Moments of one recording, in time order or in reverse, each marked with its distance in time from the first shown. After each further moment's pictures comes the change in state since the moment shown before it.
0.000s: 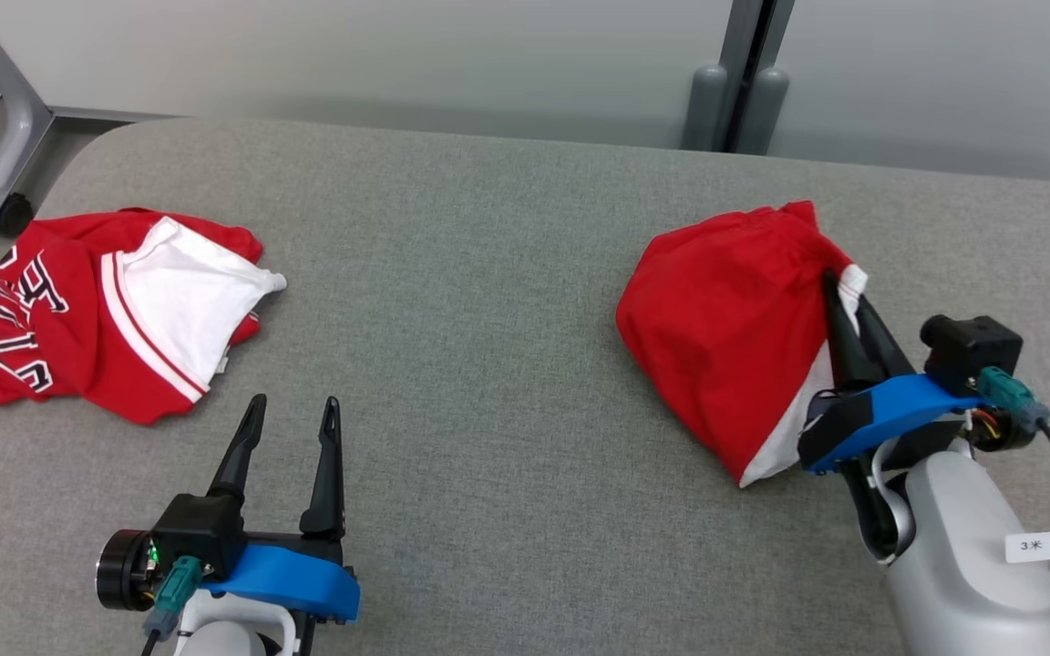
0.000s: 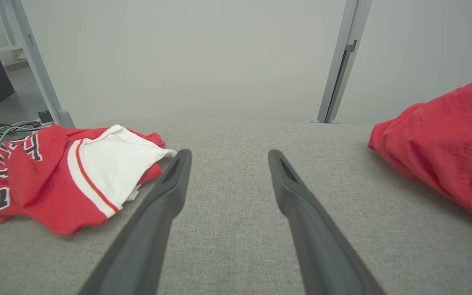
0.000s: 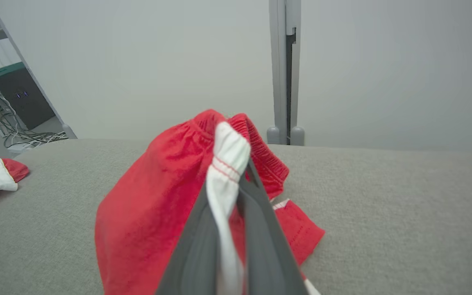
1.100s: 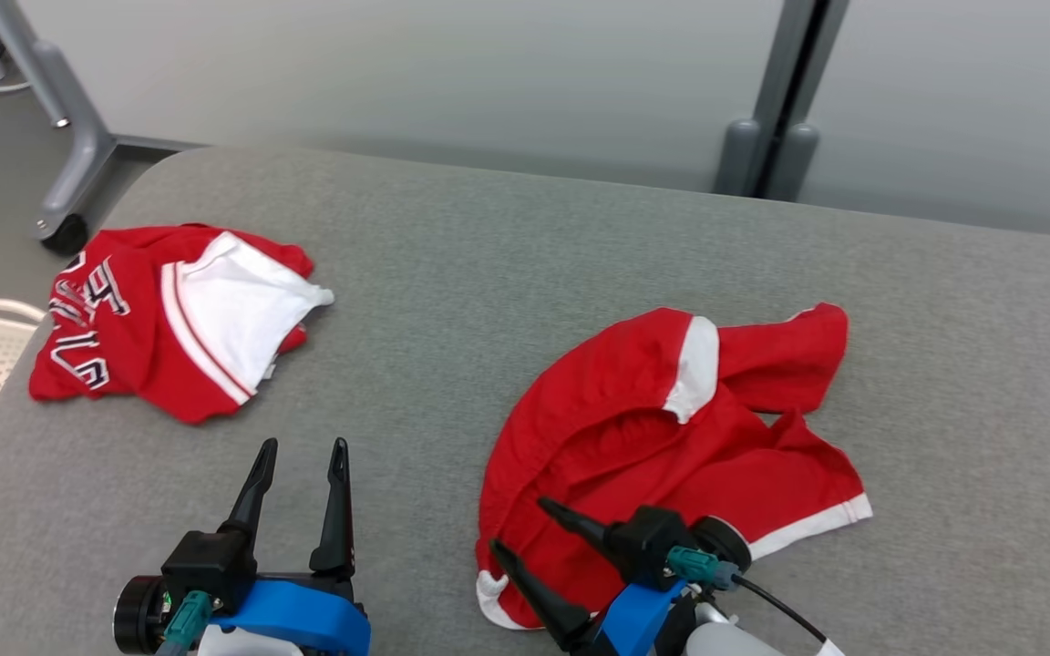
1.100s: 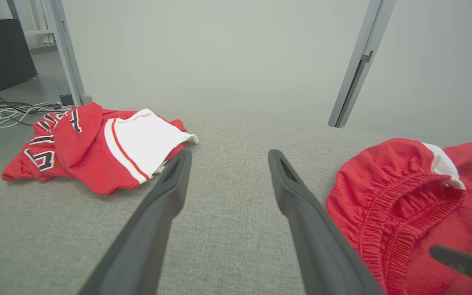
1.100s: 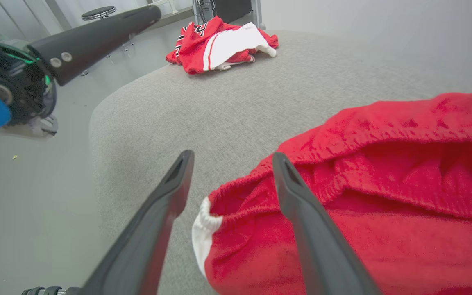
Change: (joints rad) left arm 0.058 -0.004 -0.031 0.011 -0.063 0.019 0.000; right arm 0.081 0.027 0.826 0.026 0.263 0.000 0.000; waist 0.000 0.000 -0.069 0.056
